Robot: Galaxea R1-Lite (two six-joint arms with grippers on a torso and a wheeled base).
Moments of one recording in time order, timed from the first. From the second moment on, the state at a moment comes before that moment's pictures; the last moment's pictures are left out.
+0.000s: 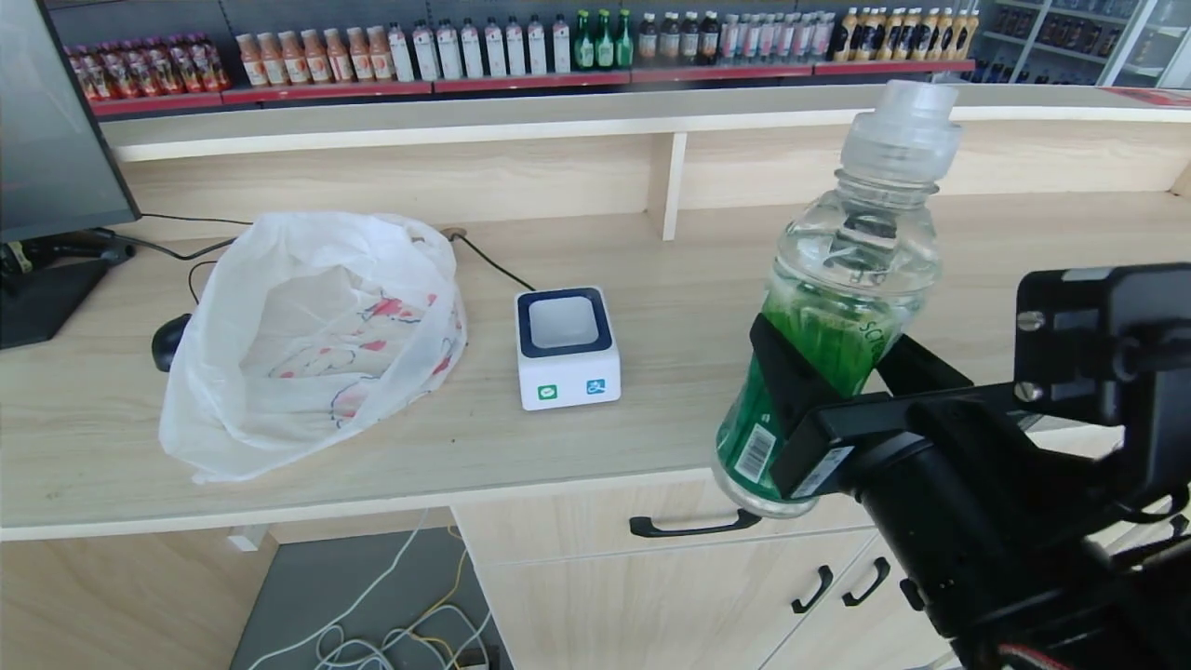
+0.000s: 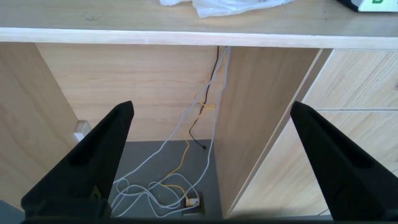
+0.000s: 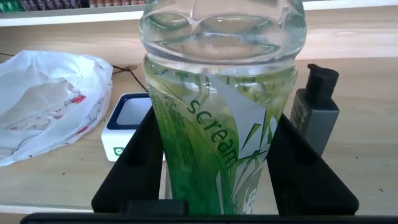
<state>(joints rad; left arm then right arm) 0.00 0.00 0.00 0.00 0.00 0.00 1.10 1.63 -0.53 -1.57 -0.84 -0.32</state>
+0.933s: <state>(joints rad) 0.00 0.00 0.00 0.00 0.00 0.00 1.22 1.58 -0.50 -1.57 -0.68 -0.21</state>
